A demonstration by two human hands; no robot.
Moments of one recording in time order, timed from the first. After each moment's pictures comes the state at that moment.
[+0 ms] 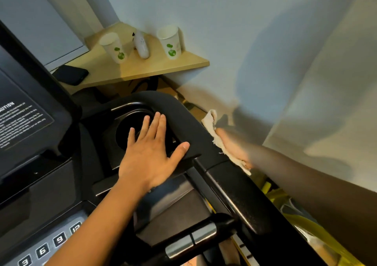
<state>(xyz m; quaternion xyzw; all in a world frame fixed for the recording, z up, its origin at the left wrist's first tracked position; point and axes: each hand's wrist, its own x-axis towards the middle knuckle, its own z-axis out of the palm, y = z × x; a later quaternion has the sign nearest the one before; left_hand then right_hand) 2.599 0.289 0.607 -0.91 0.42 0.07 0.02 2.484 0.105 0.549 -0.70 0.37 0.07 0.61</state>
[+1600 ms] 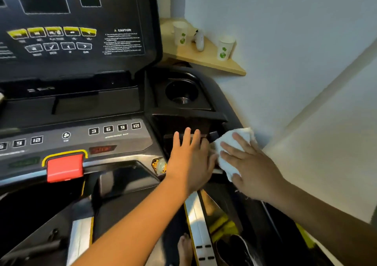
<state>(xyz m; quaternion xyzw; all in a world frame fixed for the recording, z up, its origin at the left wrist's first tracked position) 2.464 0.370 0.579 -0.92 0.38 0.01 -0.01 2.364 0.198 0.588 -1.00 -0.03 0.07 -0.05</state>
